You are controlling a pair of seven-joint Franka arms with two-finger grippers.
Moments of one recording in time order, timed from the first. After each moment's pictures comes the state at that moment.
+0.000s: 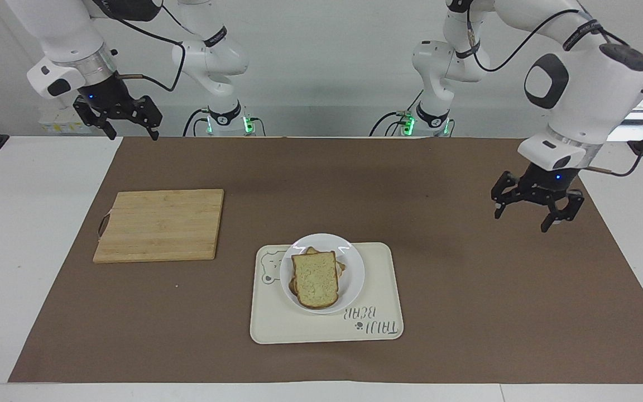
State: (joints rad) left arm -0.42 0.15 0.37 -1.55 -0.13 1.94 0.42; right arm -0.07 -0.06 -0.01 -1.60 0.01 1.49 -0.04
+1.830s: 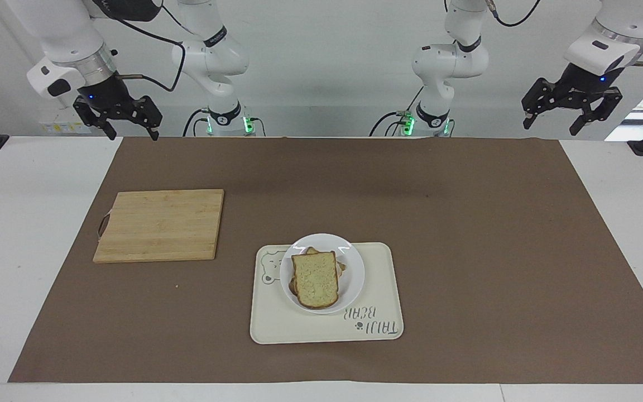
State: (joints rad) left arm -0.06 -0.02 0.02 -1.42 -0.02 1.42 0.21; right arm -0.07 -0.06 -0.01 -1.60 0.01 1.49 -0.04
